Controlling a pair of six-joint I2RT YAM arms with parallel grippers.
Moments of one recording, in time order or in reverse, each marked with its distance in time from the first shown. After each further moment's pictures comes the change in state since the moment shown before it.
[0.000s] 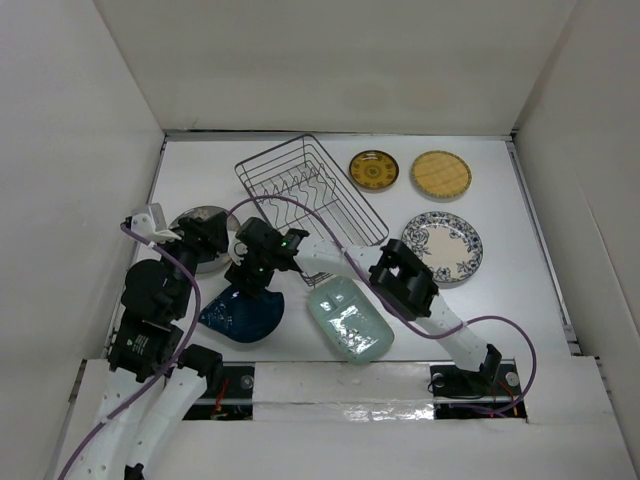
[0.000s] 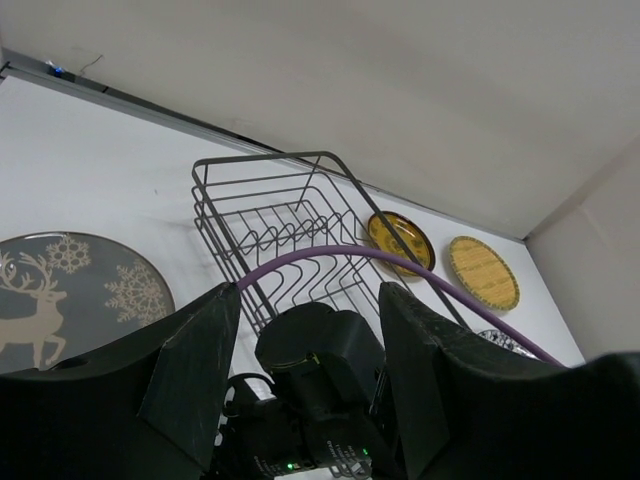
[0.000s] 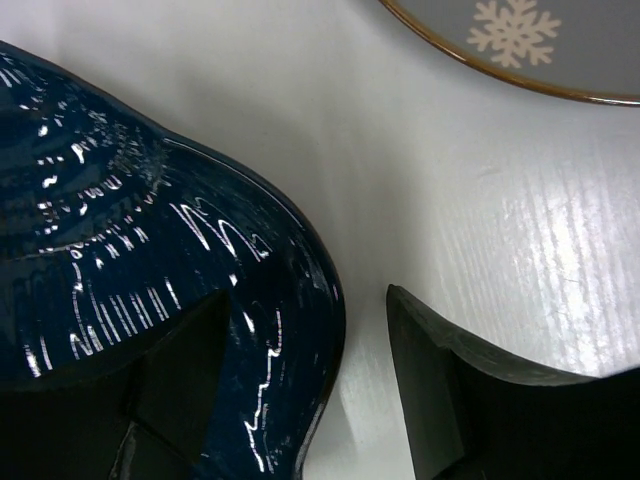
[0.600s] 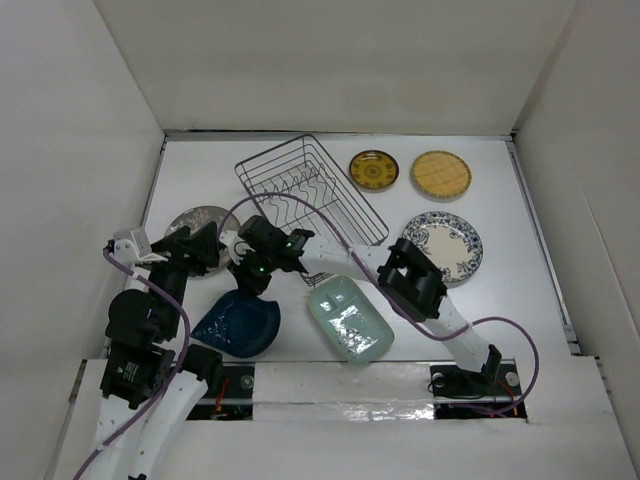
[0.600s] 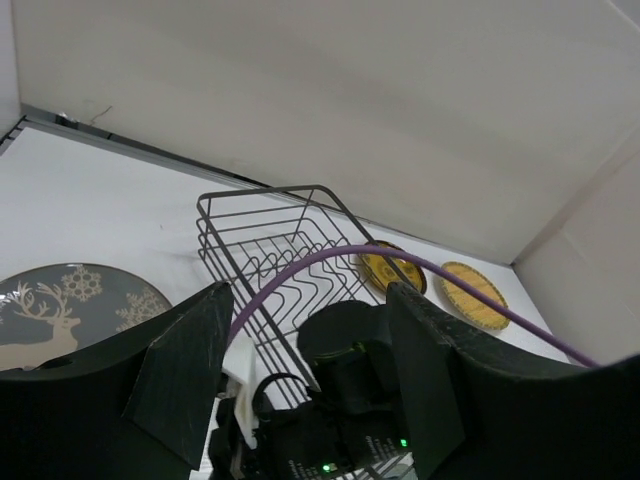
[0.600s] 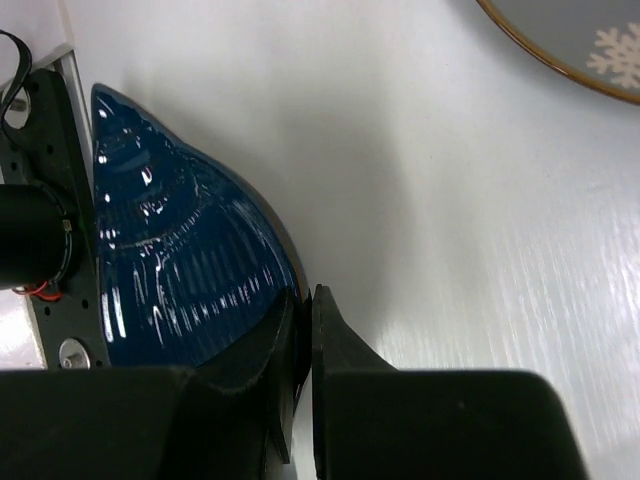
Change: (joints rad) left arm 0.000 -0.161 -0.032 -0.006 0.001 0.040; right arm 0.003 -0.062 -0.068 0.073 -0.128 0.100
